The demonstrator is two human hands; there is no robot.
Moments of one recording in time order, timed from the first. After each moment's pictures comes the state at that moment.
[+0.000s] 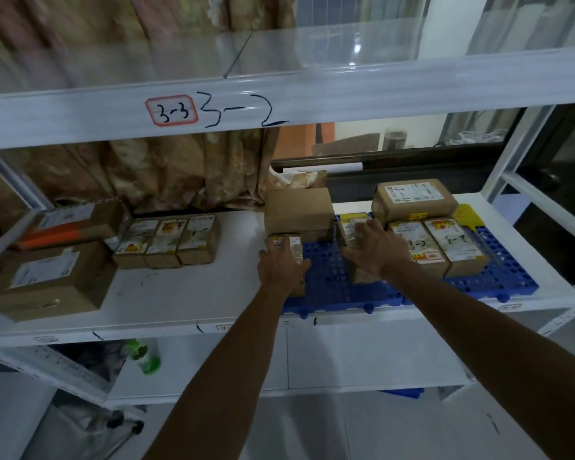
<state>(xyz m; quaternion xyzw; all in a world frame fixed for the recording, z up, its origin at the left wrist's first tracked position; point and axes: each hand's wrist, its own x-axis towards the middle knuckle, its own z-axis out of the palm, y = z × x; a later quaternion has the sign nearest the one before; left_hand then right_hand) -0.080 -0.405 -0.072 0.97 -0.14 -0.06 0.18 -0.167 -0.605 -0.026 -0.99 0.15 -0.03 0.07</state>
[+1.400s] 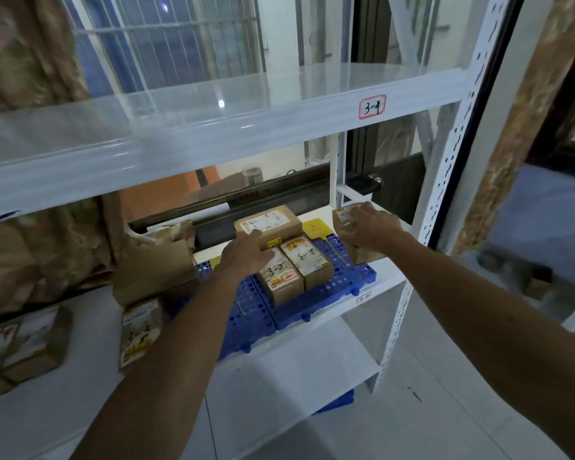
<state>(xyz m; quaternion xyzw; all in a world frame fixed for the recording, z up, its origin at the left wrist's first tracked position) -0.118 -0.633 0.016 0.91 -0.39 -0.08 0.11 -0.312 -0.851 0.037 -0.93 0.36 -0.06 0.06</state>
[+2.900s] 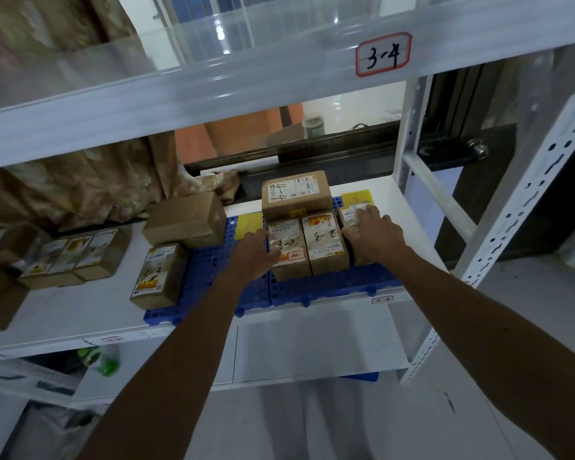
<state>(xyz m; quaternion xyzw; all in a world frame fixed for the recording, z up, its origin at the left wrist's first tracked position) -0.156 -0.647 -0.049 0.96 -0.20 -0.10 0.17 -0.243 -0.917 -0.078 -0.96 0.20 -0.05 0.17</state>
